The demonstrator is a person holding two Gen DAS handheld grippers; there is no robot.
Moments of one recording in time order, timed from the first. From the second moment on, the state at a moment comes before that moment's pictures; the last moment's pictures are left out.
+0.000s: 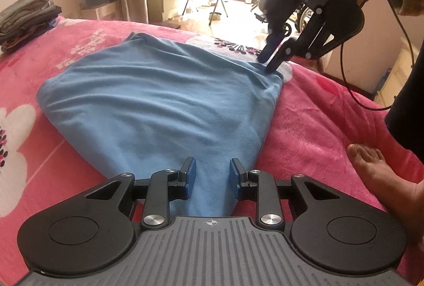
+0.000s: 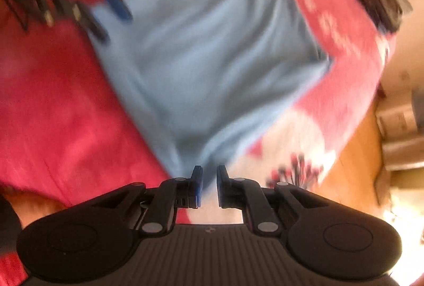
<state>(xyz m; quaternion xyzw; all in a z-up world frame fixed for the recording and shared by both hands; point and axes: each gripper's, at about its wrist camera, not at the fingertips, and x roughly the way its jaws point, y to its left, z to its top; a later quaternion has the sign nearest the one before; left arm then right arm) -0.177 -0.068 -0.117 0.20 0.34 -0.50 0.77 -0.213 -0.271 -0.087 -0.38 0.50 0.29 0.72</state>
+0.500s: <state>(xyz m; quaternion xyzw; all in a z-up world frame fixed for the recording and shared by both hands) -0.174 -0.071 -0.123 0.20 0.35 -0.50 0.76 -0.168 -0.259 -0.123 -0.41 0.45 0.30 0.73</state>
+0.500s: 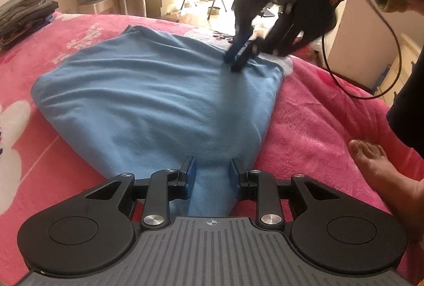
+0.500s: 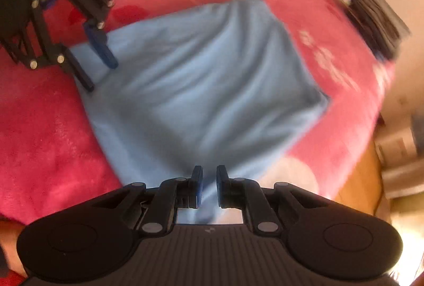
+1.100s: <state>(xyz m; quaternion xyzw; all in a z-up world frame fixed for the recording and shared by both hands) -0.179 -0.060 -0.125 0.18 0.36 -0.50 0.77 -0.105 -0.274 -0.117 -0.41 0.41 0.24 0.78</state>
